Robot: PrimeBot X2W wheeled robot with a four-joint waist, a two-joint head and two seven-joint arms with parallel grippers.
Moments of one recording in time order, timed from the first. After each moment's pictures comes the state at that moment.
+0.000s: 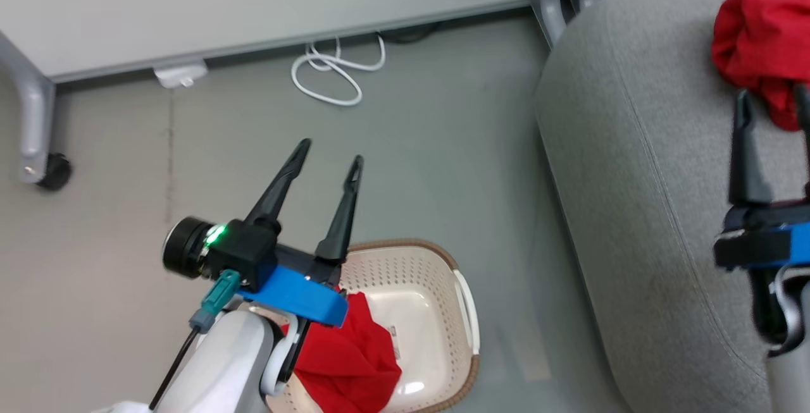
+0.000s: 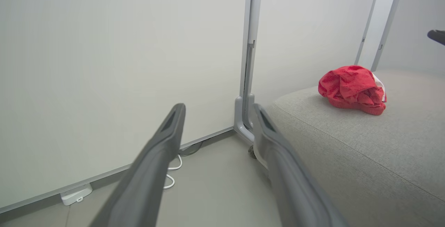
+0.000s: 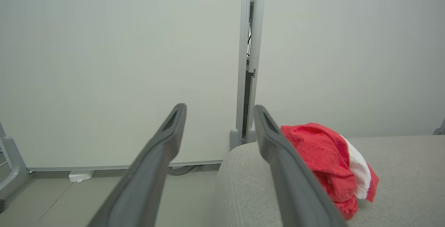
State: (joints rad) left arm -0.39 0.19 -0.48 0.25 -0.30 -0.03 -0.26; right arm -0.37 -0.26 -0.10 0.21 0.24 0.13 -0.26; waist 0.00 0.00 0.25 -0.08
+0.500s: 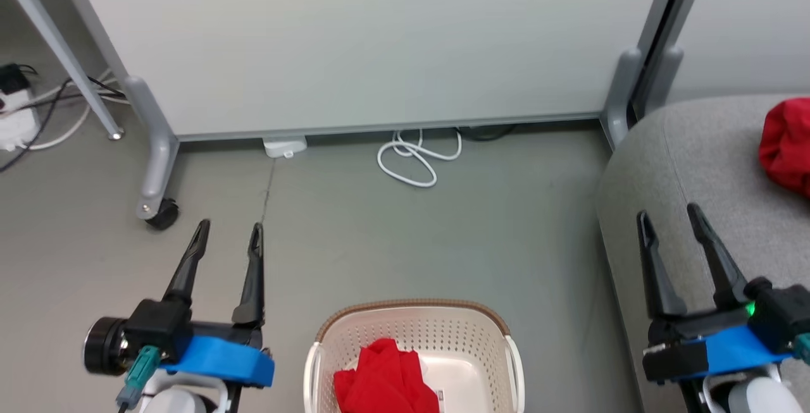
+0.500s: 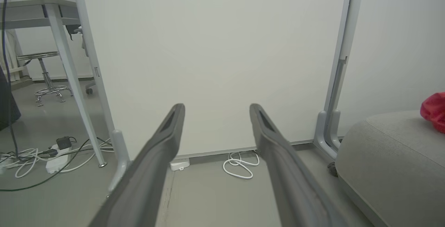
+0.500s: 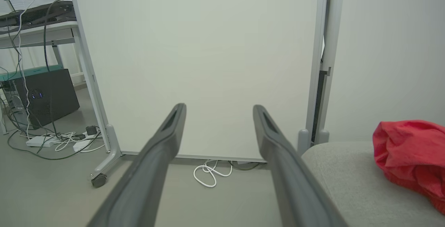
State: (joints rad) left arm -0.12 0.17 -0.19 0.21 -0.22 -0.05 -0.26; right arm -0.10 -0.14 0.00 0.11 0.20 0.13 -0.26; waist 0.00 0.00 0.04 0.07
